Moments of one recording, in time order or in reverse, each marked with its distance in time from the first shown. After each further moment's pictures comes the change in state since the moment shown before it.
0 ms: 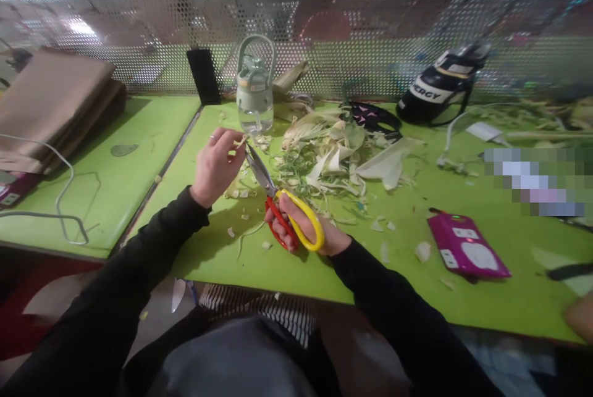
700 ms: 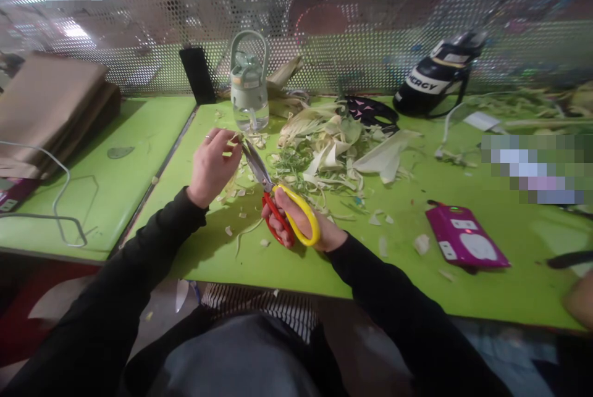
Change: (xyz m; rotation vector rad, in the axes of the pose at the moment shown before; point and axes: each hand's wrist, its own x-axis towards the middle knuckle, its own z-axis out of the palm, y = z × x) left_hand -0.002 0.003 0.000 -0.051 -0.027 -0.057; right_hand 0.000 -0.003 0.005 0.023 0.068 0.022
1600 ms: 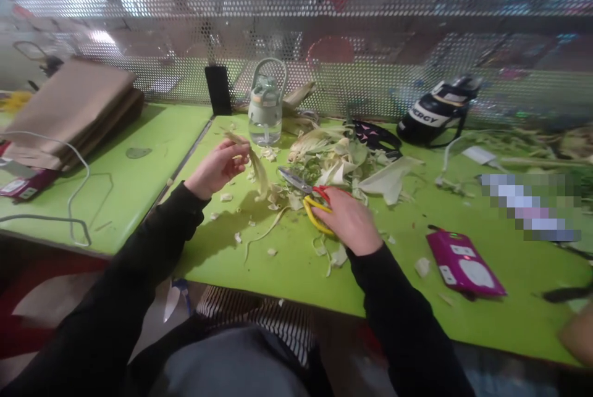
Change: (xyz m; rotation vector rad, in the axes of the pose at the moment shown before) left_hand 0.029 -0.002 -0.029 -1.148 -0.256 -0.857; right_hand -0.005 -0.026 -0.063 -1.524 0.657 -0.118
